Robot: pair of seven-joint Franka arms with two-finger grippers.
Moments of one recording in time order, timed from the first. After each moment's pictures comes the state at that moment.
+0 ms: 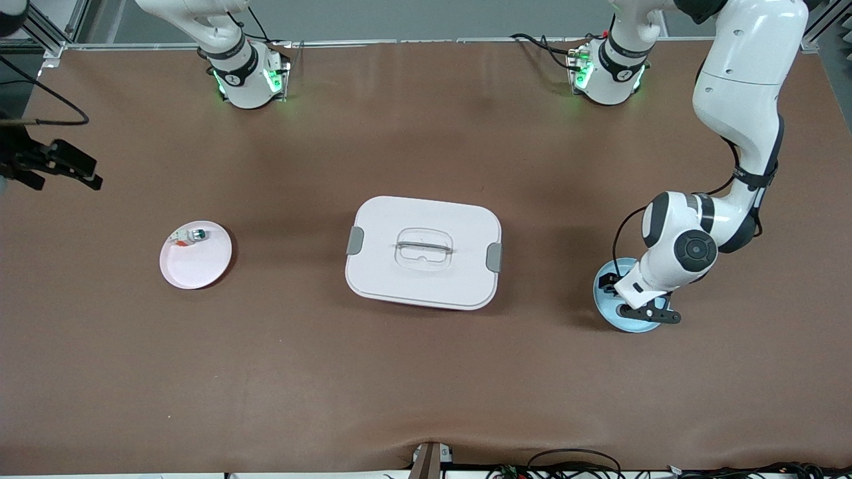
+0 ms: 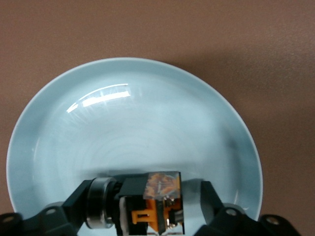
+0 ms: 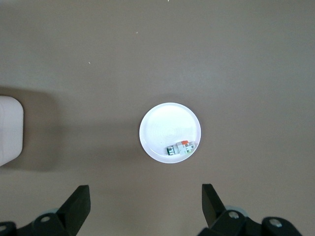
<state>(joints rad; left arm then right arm) -0.05 0.62 -0.05 -1.88 0.15 2.48 -0.04 0.02 -0.02 -0.08 -1.66 0.01 1.65 -0.05</state>
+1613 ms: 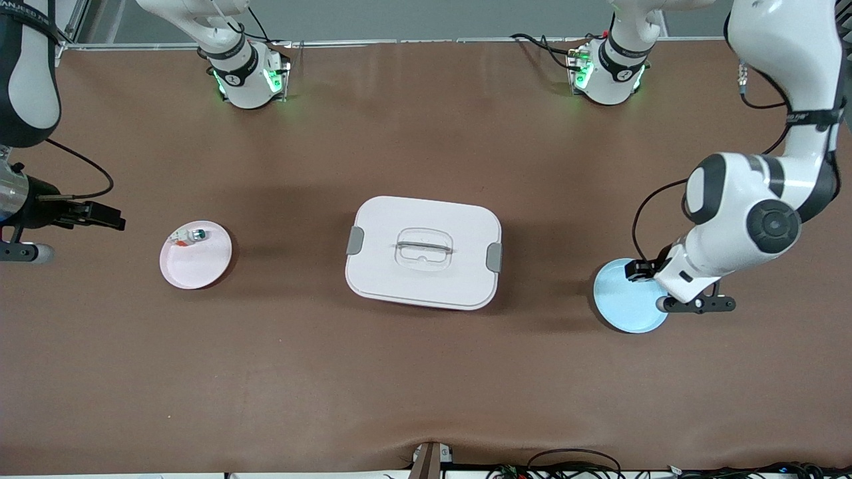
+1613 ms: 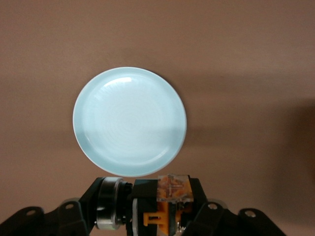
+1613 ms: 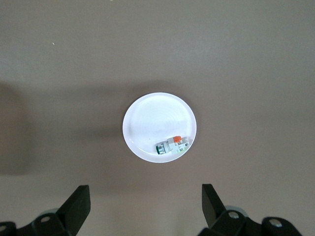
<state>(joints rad) -0.06 0.36 -0.07 -1.72 -0.03 2.00 -0.13 -0.02 0.17 -0.08 -1.62 0.00 1.66 -0.06</state>
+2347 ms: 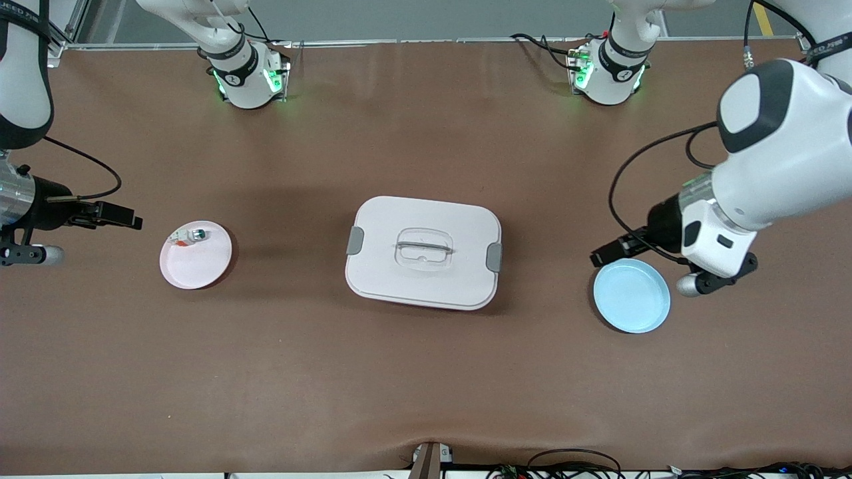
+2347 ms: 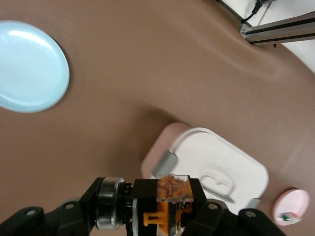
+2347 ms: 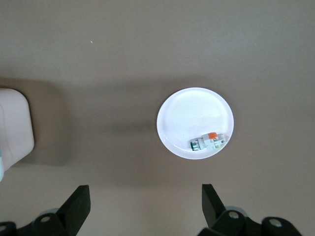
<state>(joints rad) -0.06 0.30 -0.25 -1.42 -0.27 1.84 -0.74 -0.02 0.18 -0.08 -1.61 0.16 1.62 -0.06</state>
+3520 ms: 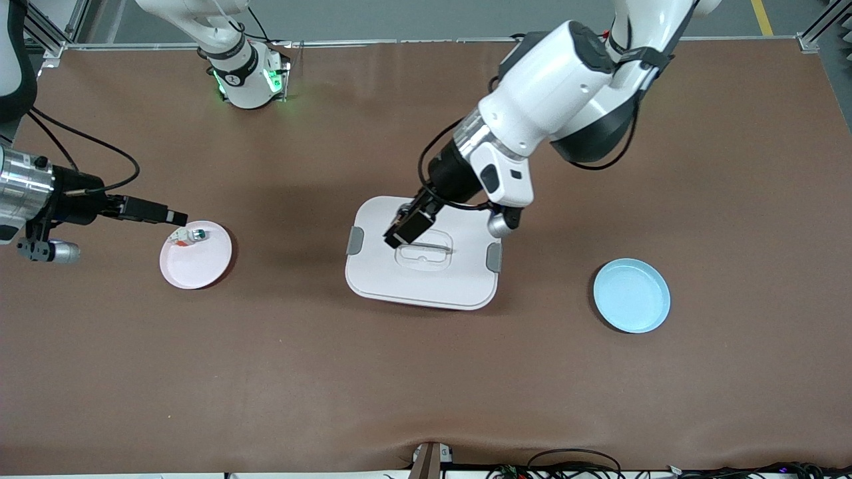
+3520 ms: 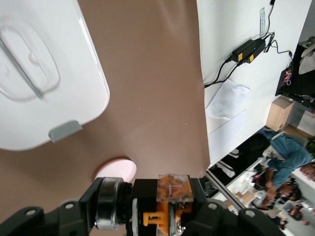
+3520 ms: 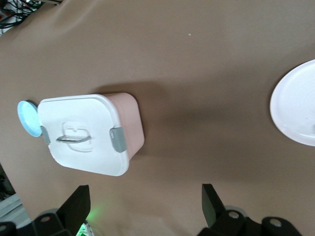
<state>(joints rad) -0.42 0.45 -0.37 -1.39 -0.27 2.54 -1.71 0.02 0.14 -0.07 -1.62 0.55 1.62 0.12</state>
